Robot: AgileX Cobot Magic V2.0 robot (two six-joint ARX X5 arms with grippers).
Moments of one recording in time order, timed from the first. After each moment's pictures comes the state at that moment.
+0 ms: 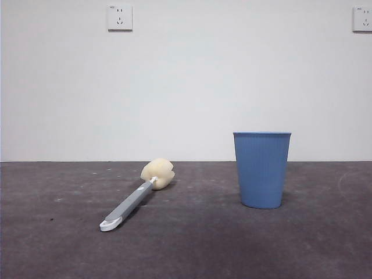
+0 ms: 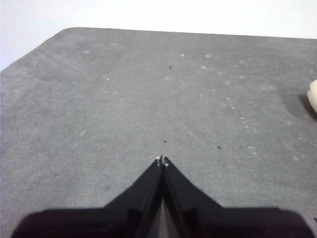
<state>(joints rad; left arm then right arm) -0.02 0.05 0.03 -0.22 -0.12 -0.08 0.19 0.50 0.68 -0.35 -0.18 -0.11</state>
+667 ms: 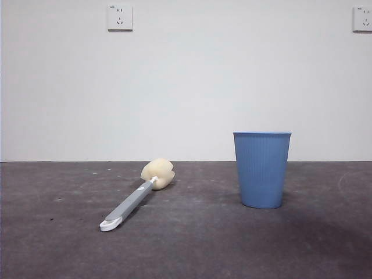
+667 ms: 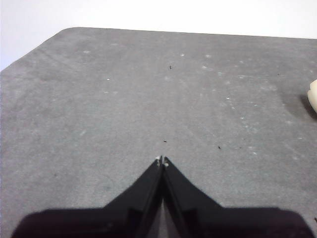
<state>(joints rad) -0.02 0.05 0.03 -0.22 -0.12 -0.08 0.06 0.03 0.04 -0.07 -0.18 -0.05</state>
